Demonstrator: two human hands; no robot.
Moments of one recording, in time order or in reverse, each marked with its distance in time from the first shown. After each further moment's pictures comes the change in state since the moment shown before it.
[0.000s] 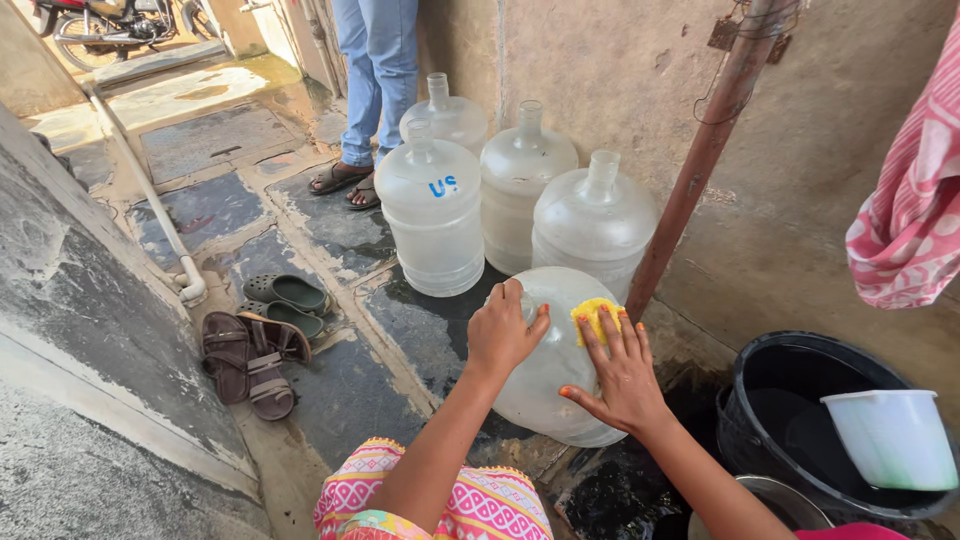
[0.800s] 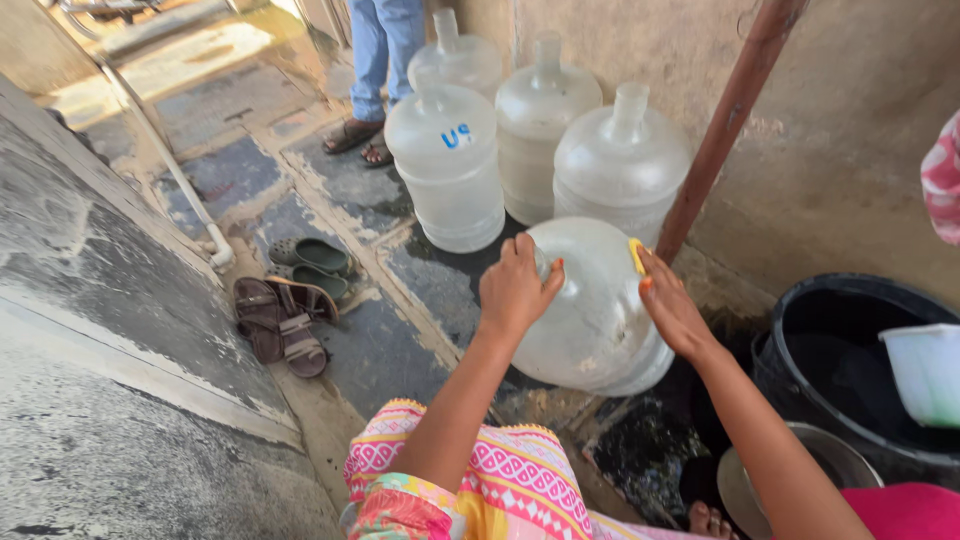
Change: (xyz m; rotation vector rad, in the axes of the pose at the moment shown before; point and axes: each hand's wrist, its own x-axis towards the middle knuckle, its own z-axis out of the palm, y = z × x) left_hand -0.002 -0.007 -0.005 0.117 -0.073 -0.008; right_hand 0.010 0.058 0.019 0.656 -0.207 0.433
